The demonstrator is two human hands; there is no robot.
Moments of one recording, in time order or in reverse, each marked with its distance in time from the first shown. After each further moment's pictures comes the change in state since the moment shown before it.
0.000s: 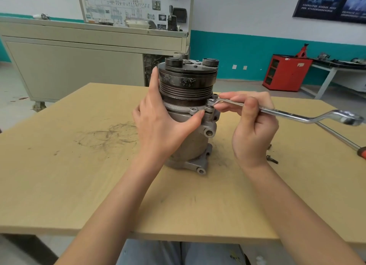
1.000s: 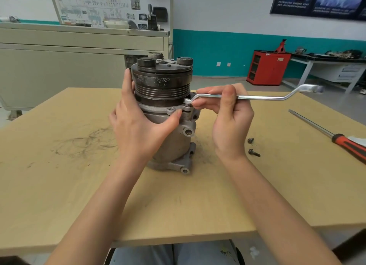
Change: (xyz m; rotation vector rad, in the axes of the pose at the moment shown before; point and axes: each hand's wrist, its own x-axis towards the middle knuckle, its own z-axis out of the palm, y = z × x) left_hand 0.000 -0.002 0.004 -0.039 0.020 0.003; right_hand 0.004 -0.002 0.002 0.061 0.098 0.245
